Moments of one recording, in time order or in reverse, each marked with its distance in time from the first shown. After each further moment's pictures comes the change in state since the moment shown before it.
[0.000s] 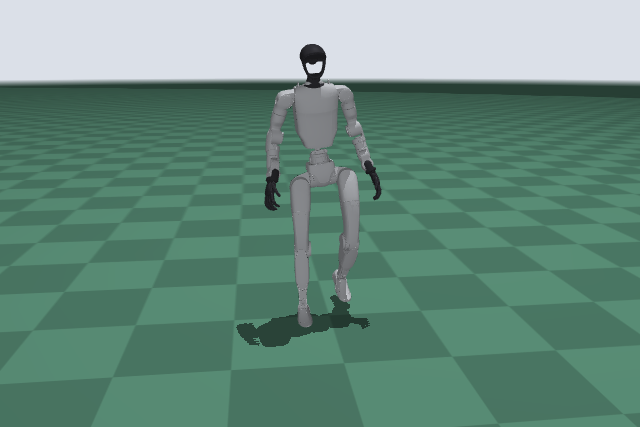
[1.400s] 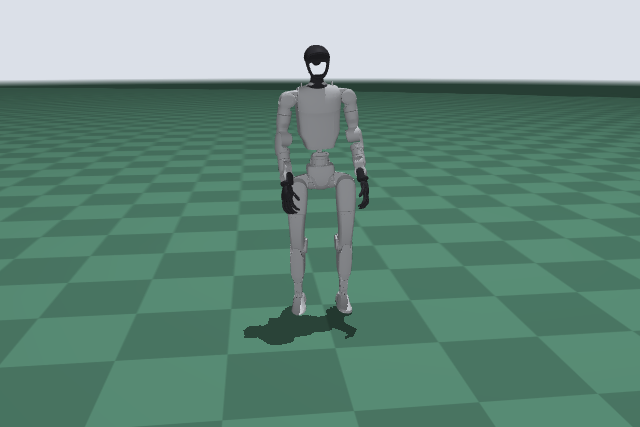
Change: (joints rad) left arm -0.175 -0.111 -0.176 0.110 0.121 -0.006 -0.016; right arm -0.139 0.150 0.196 0.223 -0.017 -0.005 0.025; waist 0.086 0.044 -0.082; left_leg 0.293 0.048 -0.056 -0.766 -0.003 -0.041; right_leg 0.192 0.073 -0.048 0.026 -0.197 0.009
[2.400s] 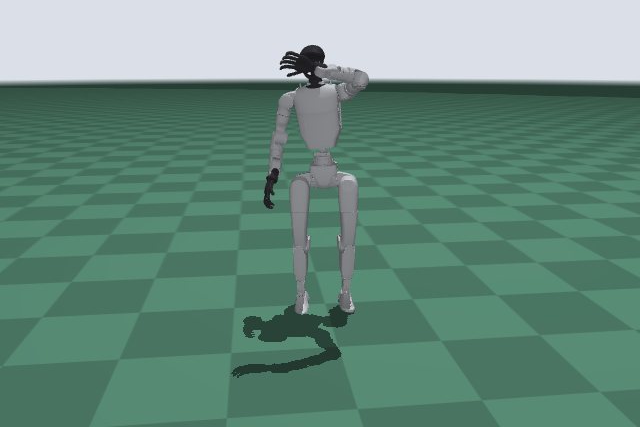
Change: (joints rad) left arm -1.684 0.786 -0.896 -1.094 0.638 0.058 0.330; right arm 0.062 -0.190 0.014 -0.150 0.103 0.015 -0.011; waist -0.228 0.088 -0.051; left_leg -0.015 0.035 0.146 0.021 -0.025 -0.008; right_leg -0.050 0.036 0.147 -0.035 0.049 0.011
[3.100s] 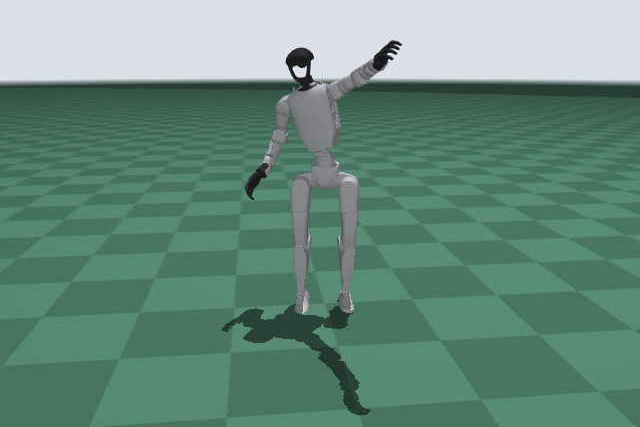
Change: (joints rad) left arm 0.211 0.477 -0.240 1.222 -0.131 -0.057 -0.153; right arm 0.244 -0.179 -0.314 -0.400 0.180 -0.114 -0.025; waist -0.124 0.161 0.034; left_leg -0.022 0.013 0.072 0.013 0.007 0.020; right_leg -0.045 0.013 0.048 0.000 0.038 0.027
